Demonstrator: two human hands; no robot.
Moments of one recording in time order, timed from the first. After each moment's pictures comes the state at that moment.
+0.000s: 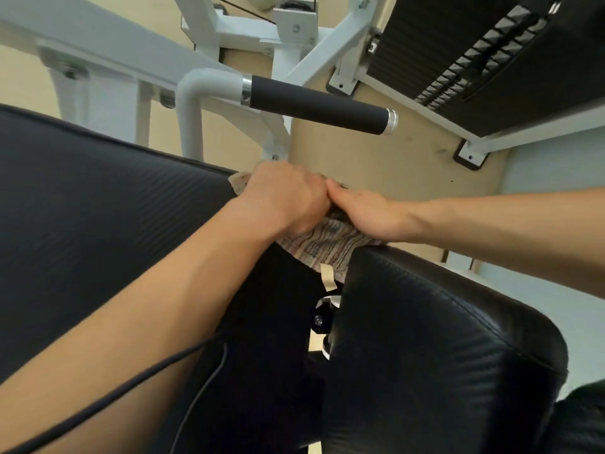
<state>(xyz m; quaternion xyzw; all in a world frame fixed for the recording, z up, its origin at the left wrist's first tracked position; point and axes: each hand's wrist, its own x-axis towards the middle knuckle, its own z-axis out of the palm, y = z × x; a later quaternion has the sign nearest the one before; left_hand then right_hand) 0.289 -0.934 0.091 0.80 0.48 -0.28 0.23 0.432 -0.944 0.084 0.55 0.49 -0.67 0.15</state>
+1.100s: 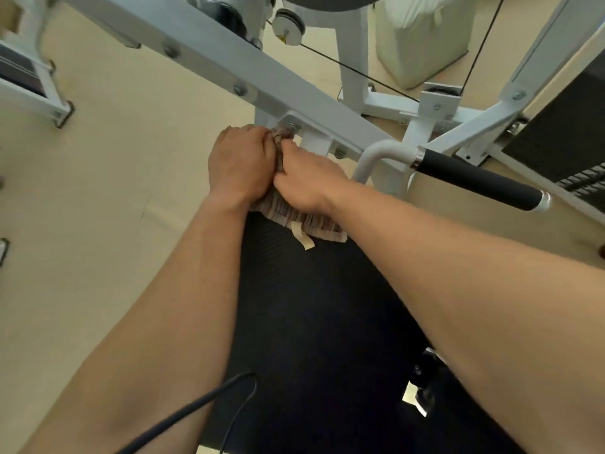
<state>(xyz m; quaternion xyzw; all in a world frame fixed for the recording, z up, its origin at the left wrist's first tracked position) 0.062 -0.925 0.160 0.57 0.82 -0.04 0.01 0.192 -0.900 0.157 0.40 0.78 -0.48 0.00</state>
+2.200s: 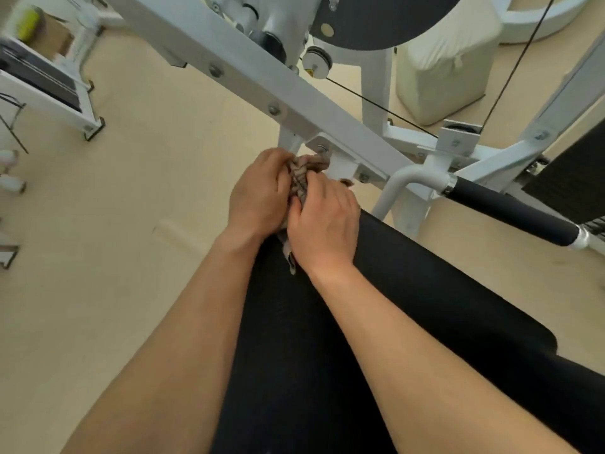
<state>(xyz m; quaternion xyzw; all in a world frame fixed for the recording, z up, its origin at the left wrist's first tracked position) 0.044 -0.957 0.155 0.56 0.81 0.16 0.09 0.163 -0.967 0.132 0.56 0.74 -0.30 -0.24</state>
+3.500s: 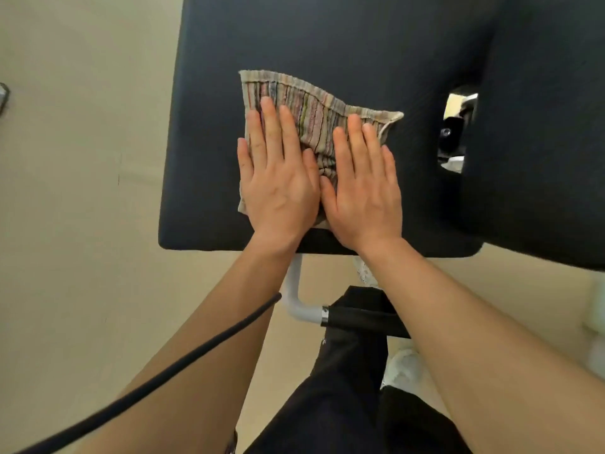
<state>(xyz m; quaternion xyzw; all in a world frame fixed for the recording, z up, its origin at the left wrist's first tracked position) 0.140 -1.275 0.107 0.65 0.76 -0.06 -0.04 0.259 -1.283 0.072 0.62 0.75 -0.20 -0.11</state>
